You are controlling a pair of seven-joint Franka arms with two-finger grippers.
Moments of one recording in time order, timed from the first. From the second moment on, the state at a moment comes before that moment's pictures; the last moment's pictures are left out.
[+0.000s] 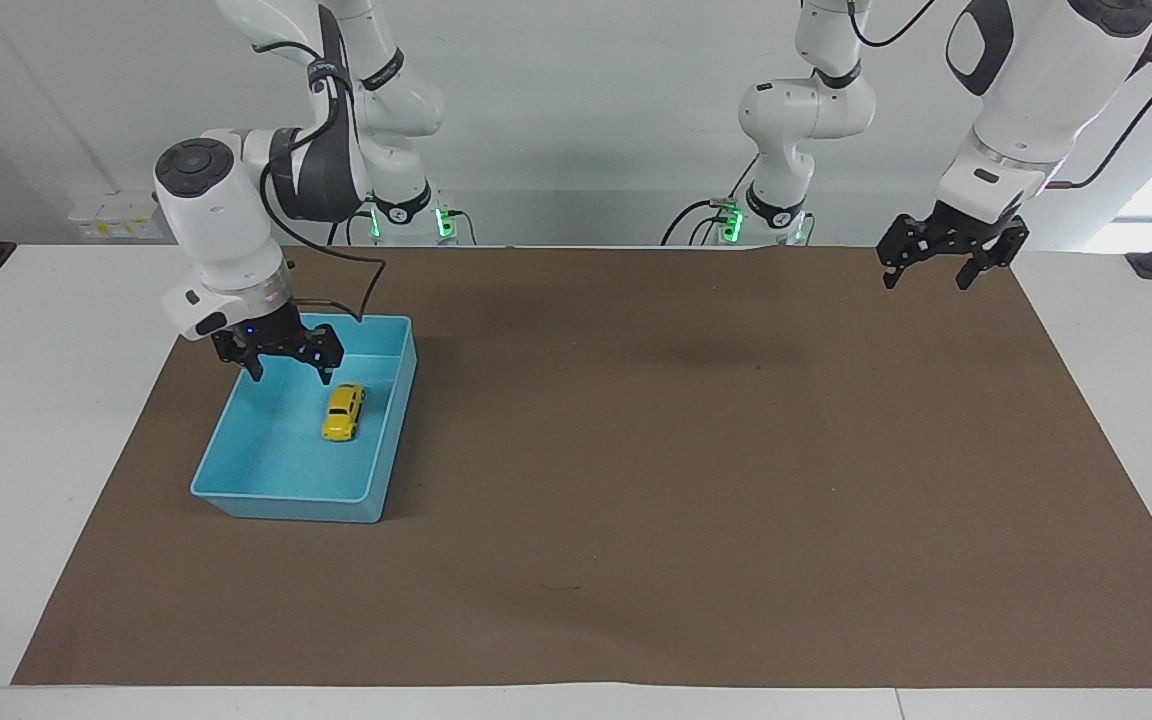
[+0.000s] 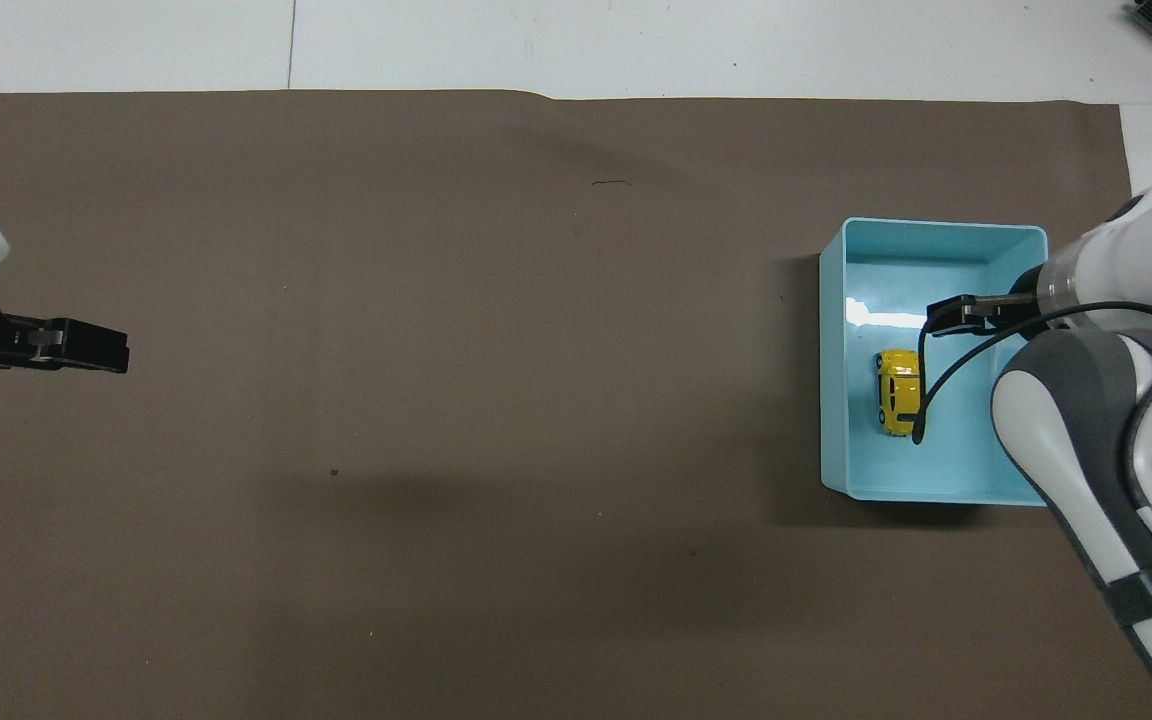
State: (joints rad) left arm -0.01 -0.09 -0.08 -1.75 0.01 1.67 0.01; right arm -0.16 0.07 0.17 -1.90 -0.11 2.01 0.11
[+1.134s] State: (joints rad) left arm -0.01 -0.09 -0.08 -1.75 0.01 1.67 0.01; right arm -0.15 0.05 0.17 -1.63 -0.01 1.63 0.12
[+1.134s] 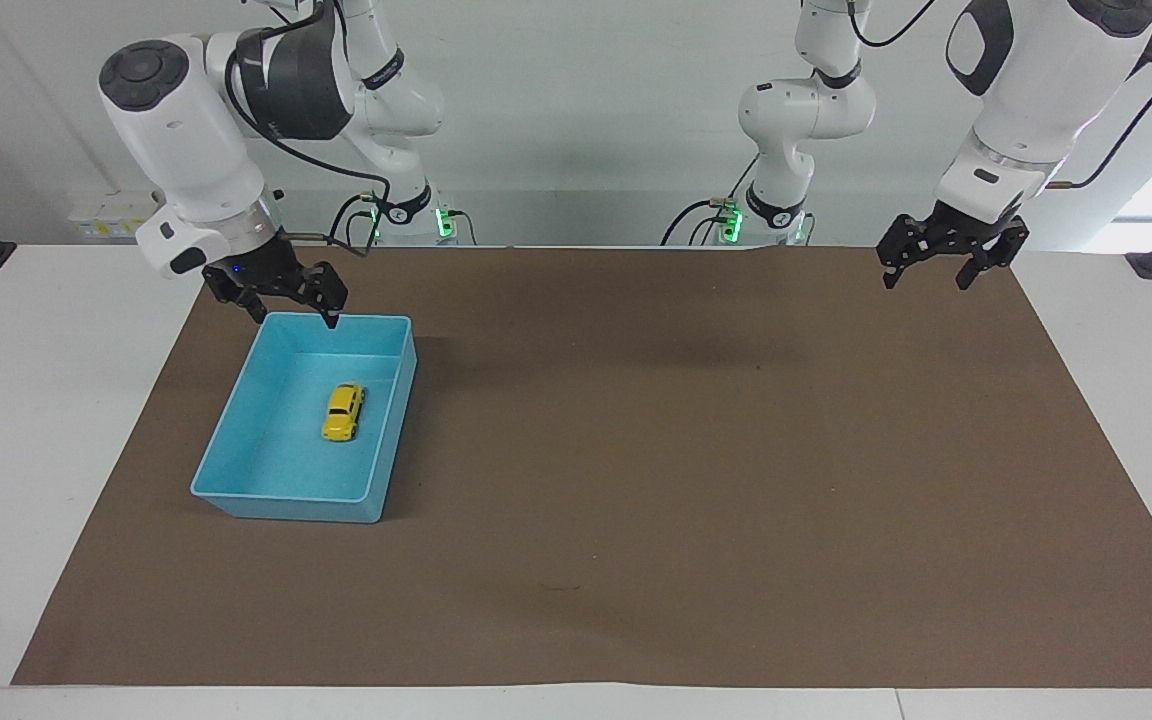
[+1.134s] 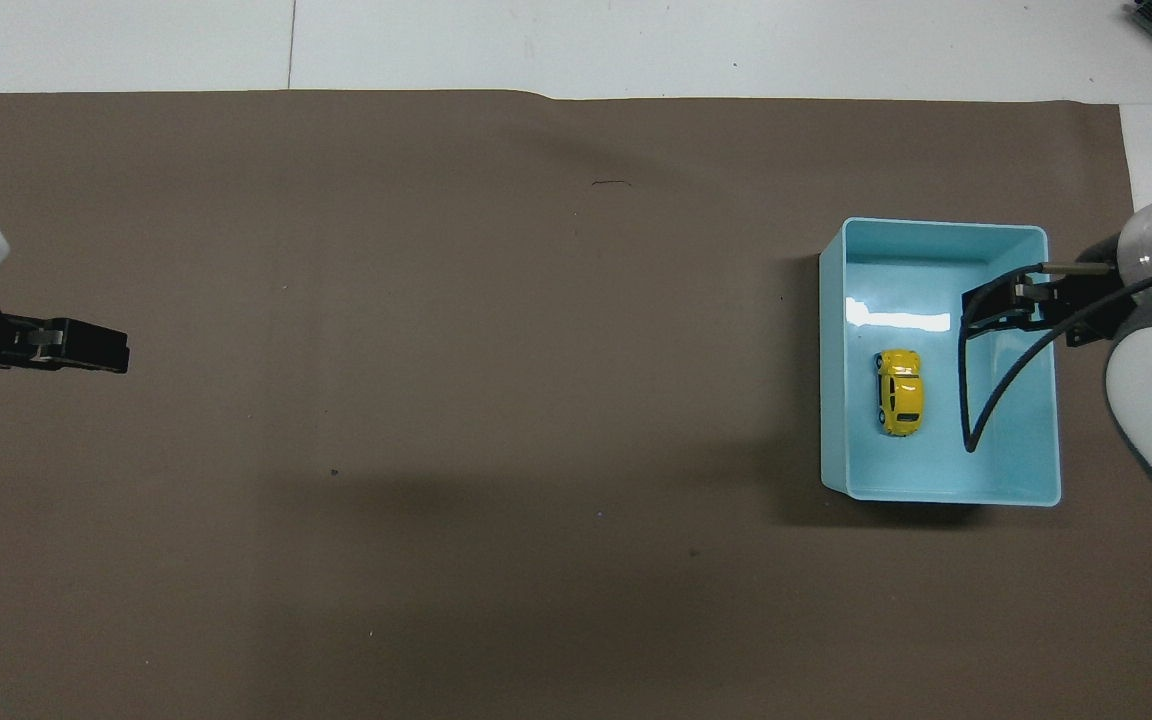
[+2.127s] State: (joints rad) left arm -0.01 -0.09 -0.08 -1.75 0.01 1.67 0.01; right arm -0.15 0.02 0.17 -1.54 -0.01 1.48 0.10
